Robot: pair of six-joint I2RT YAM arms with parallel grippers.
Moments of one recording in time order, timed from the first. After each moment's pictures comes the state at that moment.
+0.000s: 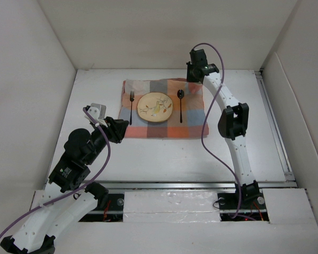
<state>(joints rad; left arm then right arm) -0.56 0.55 0.83 -0.38 -0.07 -0.33 0.32 2.50 2.52 -0.73 0.16 0.26</state>
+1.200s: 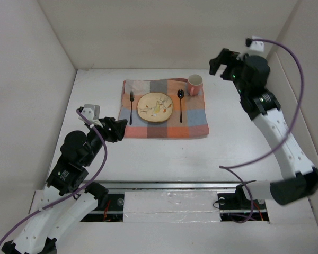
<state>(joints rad) -0.53 0.53 0.83 -0.38 -0.11 -0.33 0.30 1.47 1.64 -0.28 0.19 0.31</state>
